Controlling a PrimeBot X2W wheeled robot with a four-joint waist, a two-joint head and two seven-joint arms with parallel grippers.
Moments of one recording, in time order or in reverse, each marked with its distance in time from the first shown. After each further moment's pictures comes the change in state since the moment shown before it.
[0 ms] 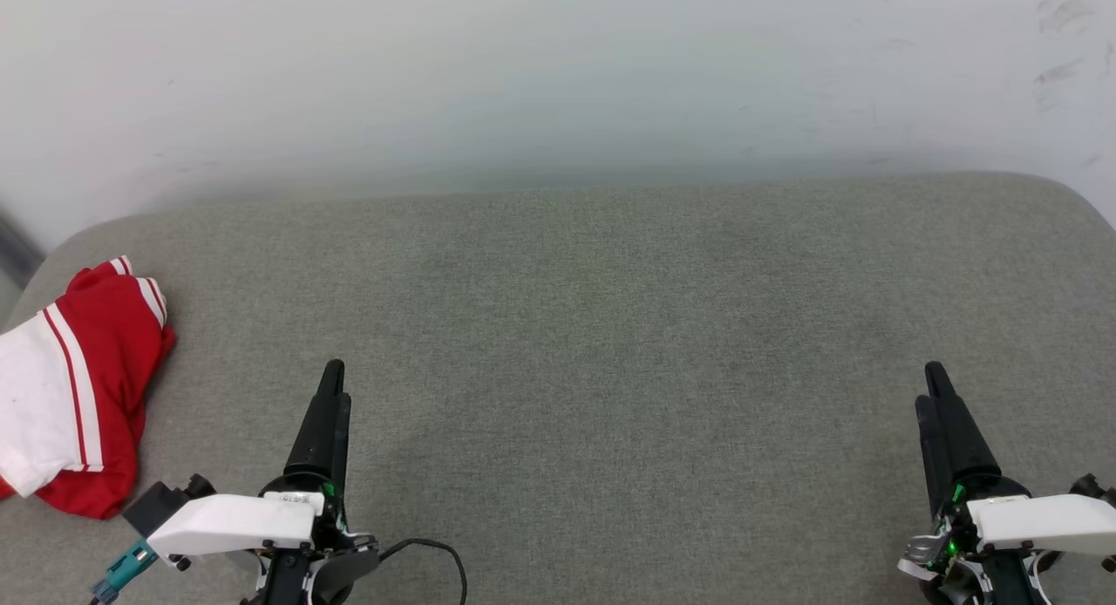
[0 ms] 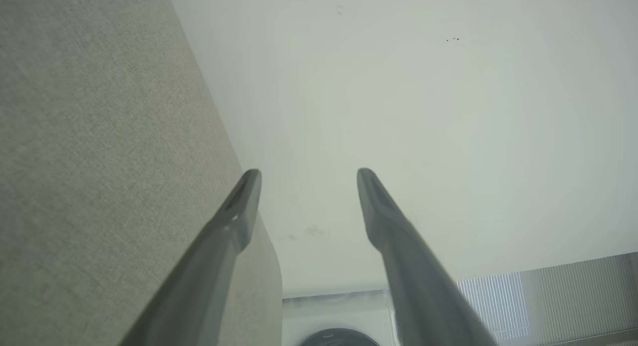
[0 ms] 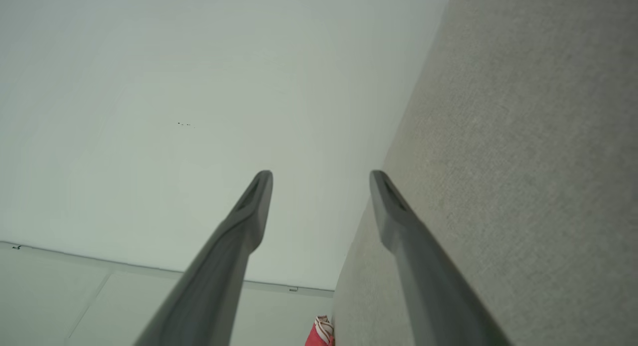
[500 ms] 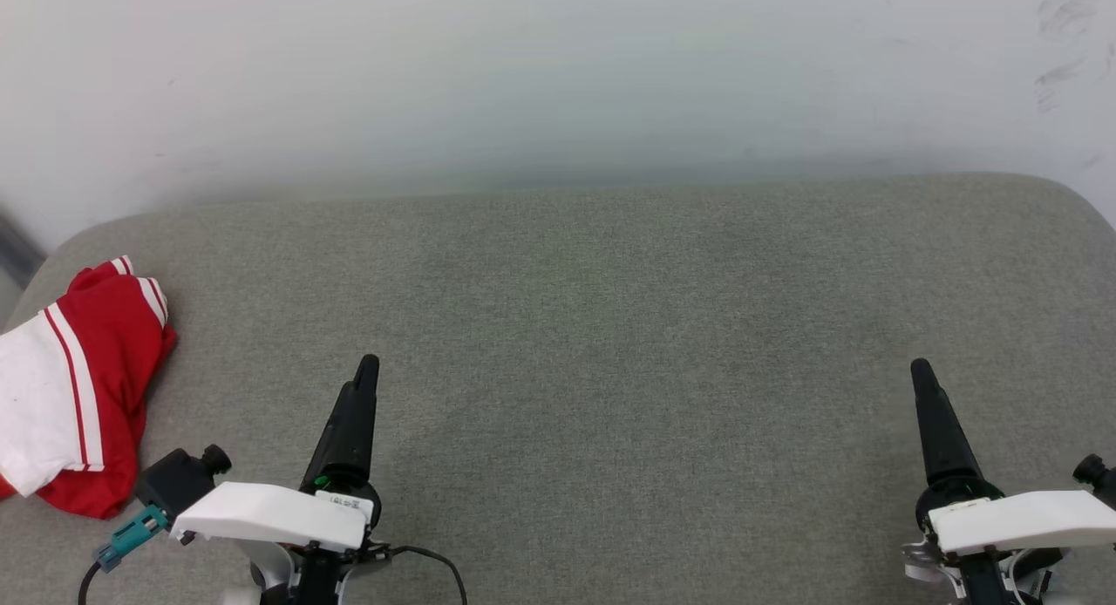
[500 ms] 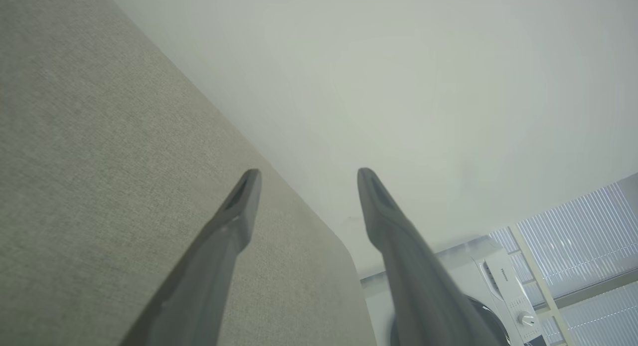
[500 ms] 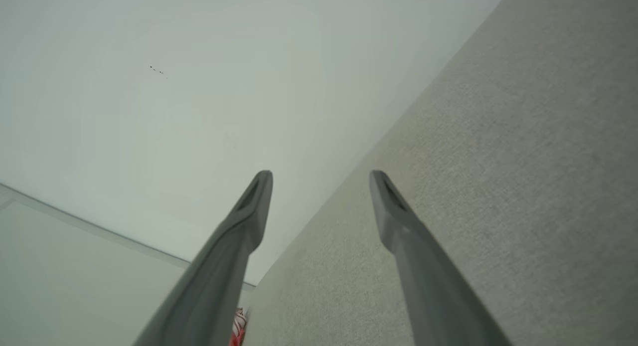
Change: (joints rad) left arm -0.001 0.033 -0.062 -0.032 0.308 0.000 -0.053; right arm 0.012 0.004 0.006 -0.038 -0.344 0.000 -0.053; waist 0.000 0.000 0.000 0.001
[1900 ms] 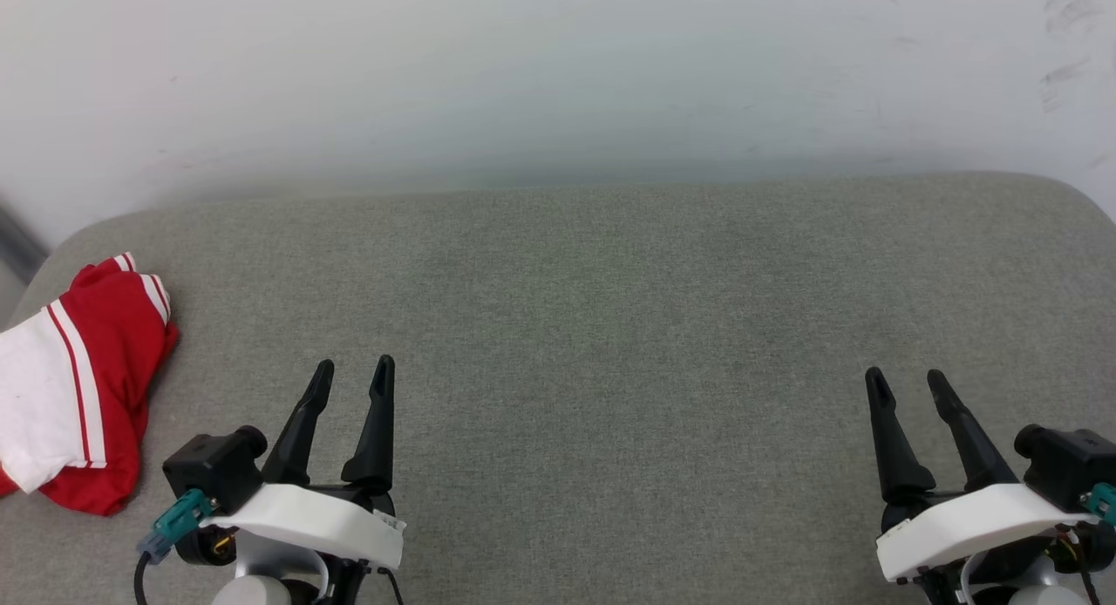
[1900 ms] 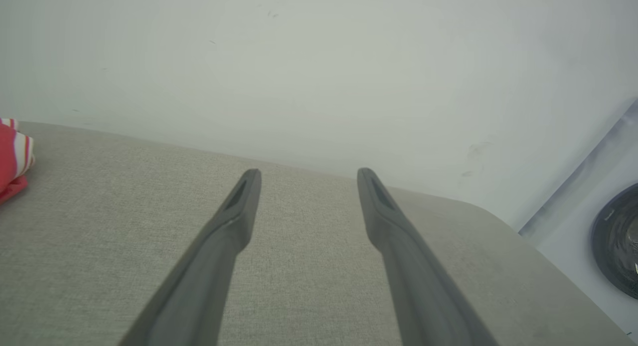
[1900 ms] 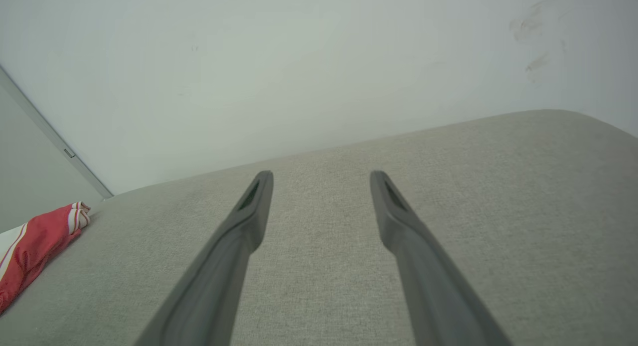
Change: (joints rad) left arm 0.000 0.022 -0.011 -0.017 0.711 0.000 -0.121; right arm 0.023 0.001 0.021 -0.097 -0.746 0.000 0.013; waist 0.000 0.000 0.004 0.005
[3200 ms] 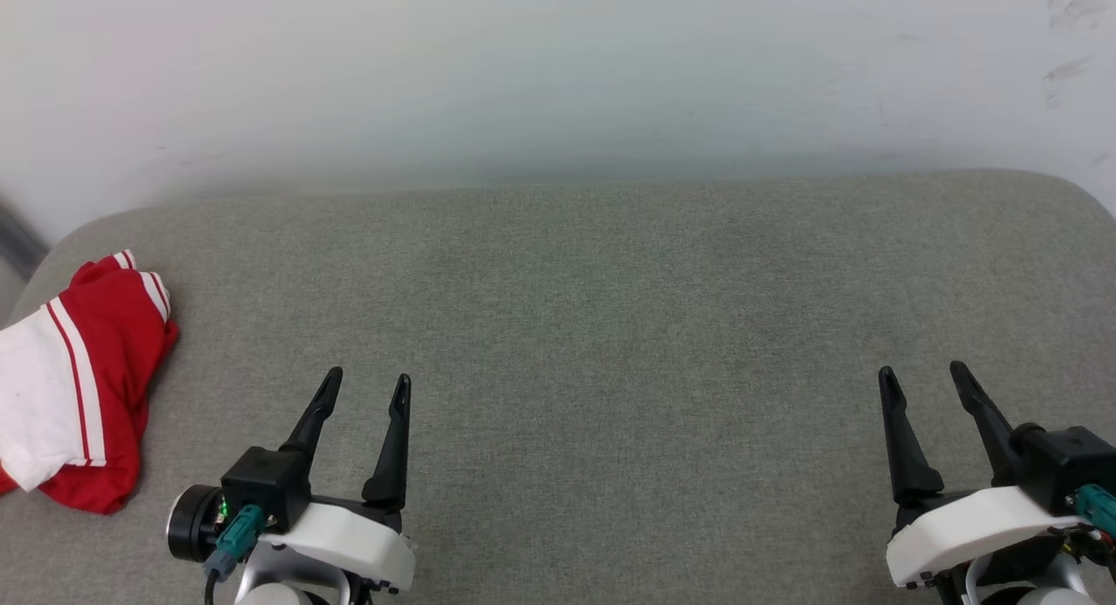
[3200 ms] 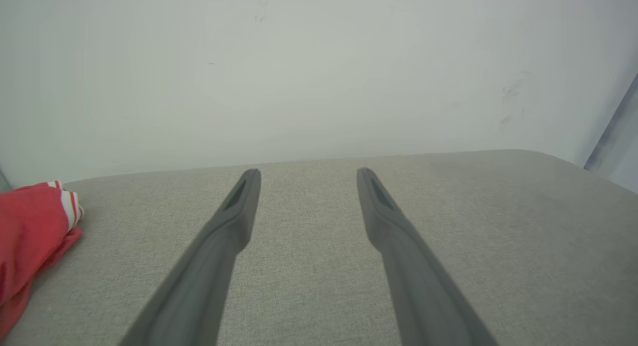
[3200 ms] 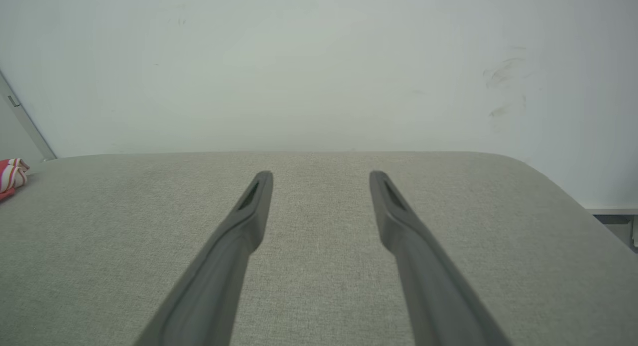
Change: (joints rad) left arm 0.004 -0.005 0.002 0.048 0.320 0.000 -0.081; right arm 0.021 0.003 -0.029 -0.067 -0.242 0.000 0.013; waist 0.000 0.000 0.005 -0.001
